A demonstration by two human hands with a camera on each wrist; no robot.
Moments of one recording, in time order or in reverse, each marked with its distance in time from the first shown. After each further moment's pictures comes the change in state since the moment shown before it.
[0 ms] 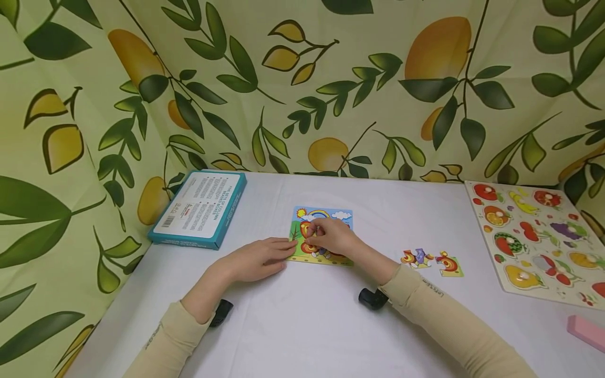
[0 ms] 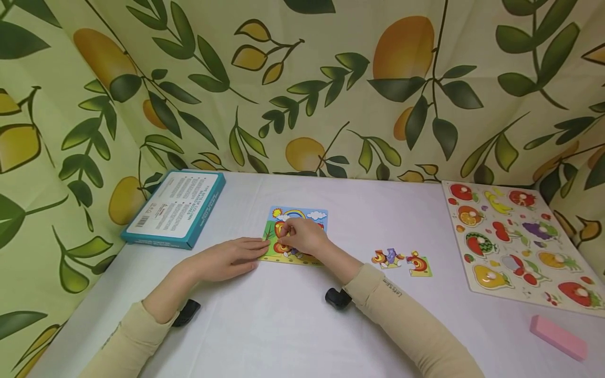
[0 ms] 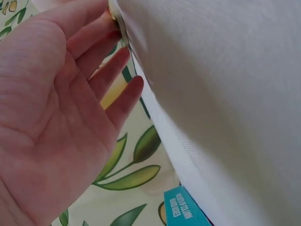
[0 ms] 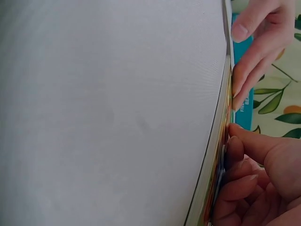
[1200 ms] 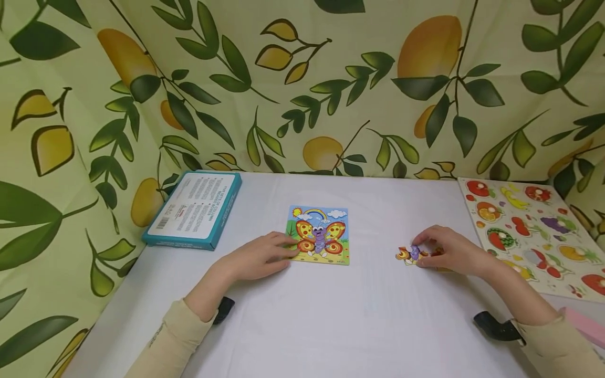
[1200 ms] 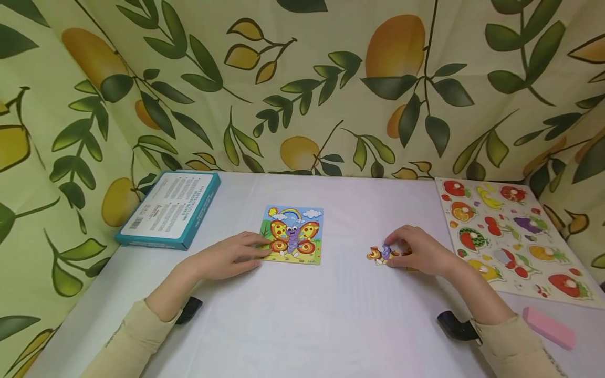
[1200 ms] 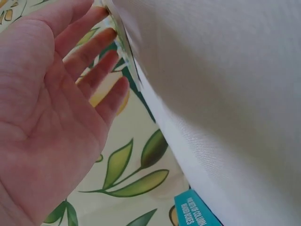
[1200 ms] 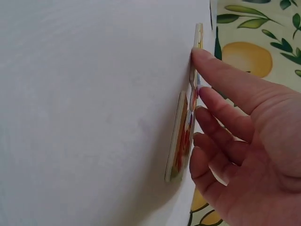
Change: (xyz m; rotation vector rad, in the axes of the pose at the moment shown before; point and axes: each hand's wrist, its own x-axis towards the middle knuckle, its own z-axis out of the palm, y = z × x) left_hand 0.011 0.009 0.001 0.055 0.035 0.022; right_hand -0.148 0.141 -0.117 -0.158 0.058 -0.065
